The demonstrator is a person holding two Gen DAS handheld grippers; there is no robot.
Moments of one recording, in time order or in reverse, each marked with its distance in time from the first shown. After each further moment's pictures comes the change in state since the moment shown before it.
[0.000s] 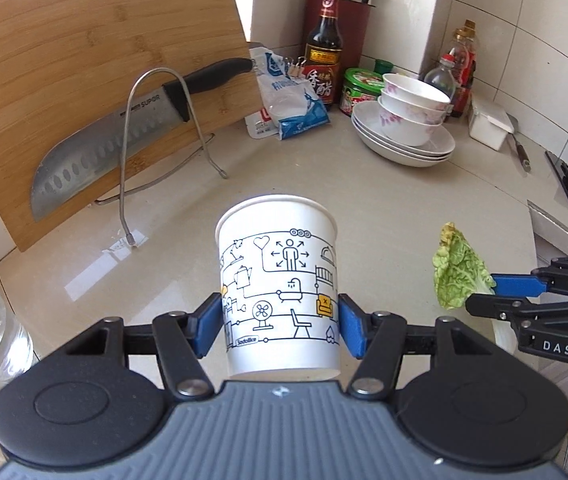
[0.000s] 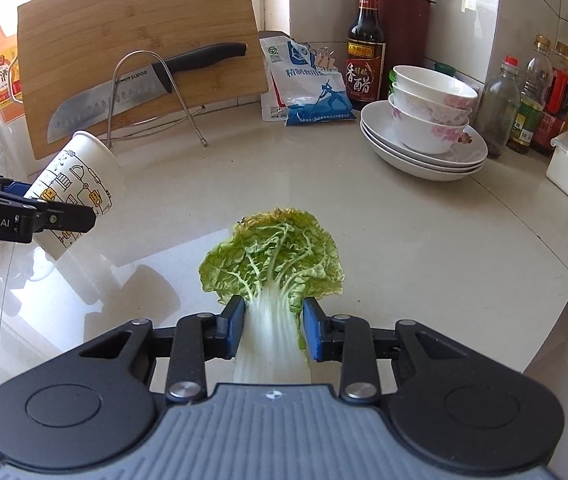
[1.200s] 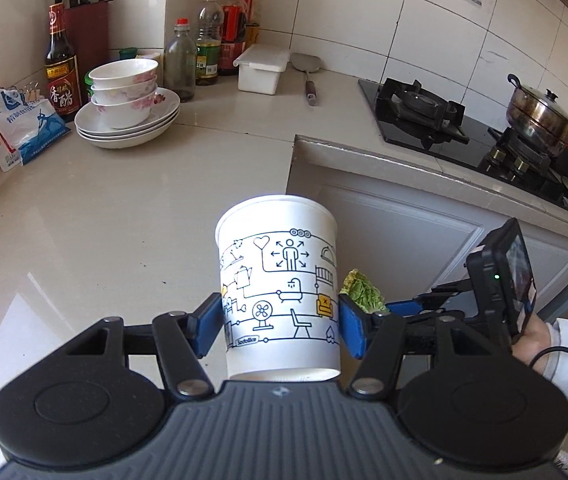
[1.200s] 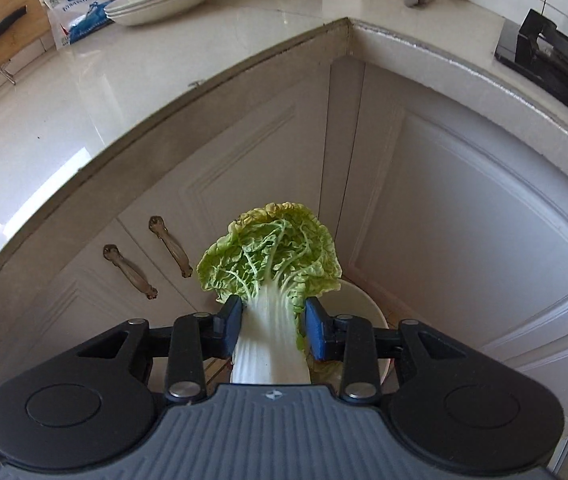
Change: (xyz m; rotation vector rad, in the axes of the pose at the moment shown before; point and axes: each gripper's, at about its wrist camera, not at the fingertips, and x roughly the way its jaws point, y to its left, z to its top) left arm -0.028 -0.224 -0.035 0.286 0.050 -0.348; right arm -0.043 -0.181 -0.199 0.356 0.214 -0.235
